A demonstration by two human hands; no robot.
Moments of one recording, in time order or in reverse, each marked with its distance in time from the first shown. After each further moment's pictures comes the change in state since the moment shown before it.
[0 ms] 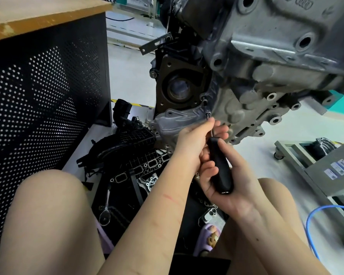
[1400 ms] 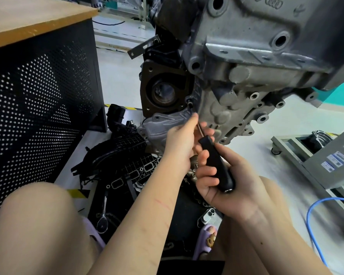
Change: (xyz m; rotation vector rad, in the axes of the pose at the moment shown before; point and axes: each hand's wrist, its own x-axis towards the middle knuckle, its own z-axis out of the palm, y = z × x) left_hand 0.013 0.001 0.010 0.067 0.115 0.031; right_hand -0.010 -0.020 -0.005 -0.014 -0.032 0.075
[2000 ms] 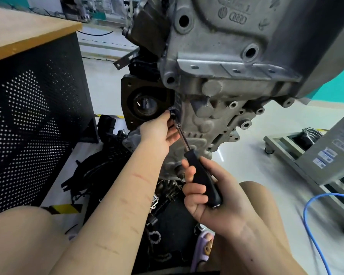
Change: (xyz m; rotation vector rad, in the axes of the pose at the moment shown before) left_hand 0.043 0.028 0.005 -0.037 0.162 -0.034; right_hand -0.004 -0.003 -0.010 0.100 -0.020 0.037
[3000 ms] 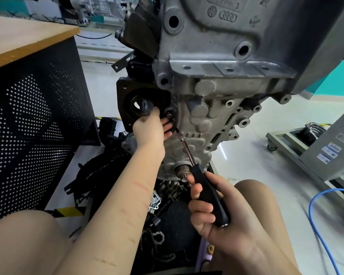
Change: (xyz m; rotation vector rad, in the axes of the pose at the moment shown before) left_hand -0.006 0.000 -0.001 0.036 0.079 0.209; right_hand -0.013 0.006 -0.019 0.012 0.013 0.002
